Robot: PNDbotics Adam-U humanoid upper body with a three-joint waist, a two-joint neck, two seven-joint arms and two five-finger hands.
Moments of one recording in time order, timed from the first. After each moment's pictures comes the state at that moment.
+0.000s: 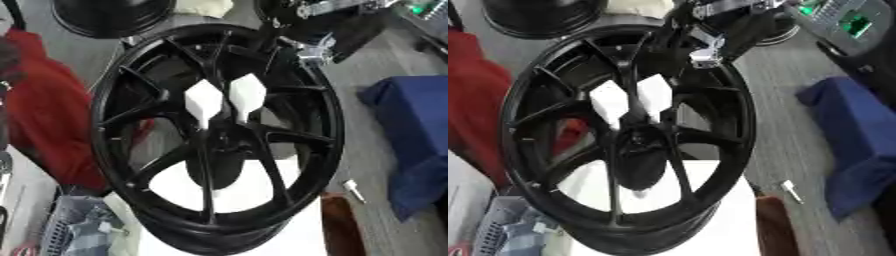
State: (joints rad) left arm -0.30 0.33 0.05 -1.75 0.19 0.14 0.30; right arm -1.11 -0.77 0.66 -1.45 -0.06 -0.24 0.80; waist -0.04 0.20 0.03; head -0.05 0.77
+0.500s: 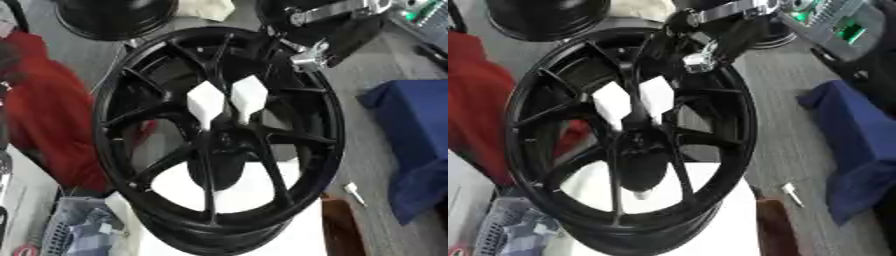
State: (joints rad) left arm -0.30 0.33 0.05 -1.75 0.19 0.14 0.30; right arm -1.10 -0.74 0.68 -1.44 -0.06 -0.20 0.84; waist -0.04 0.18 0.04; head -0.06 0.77
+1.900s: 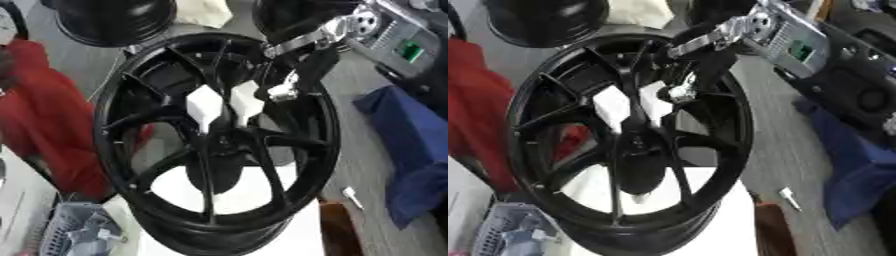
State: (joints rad) left arm -0.30 0.33 0.05 -1.75 0.20 0.14 0.29; right arm -1.10 -0.66 0.72 -1.33 0.02 -0.24 0.90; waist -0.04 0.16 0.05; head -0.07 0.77
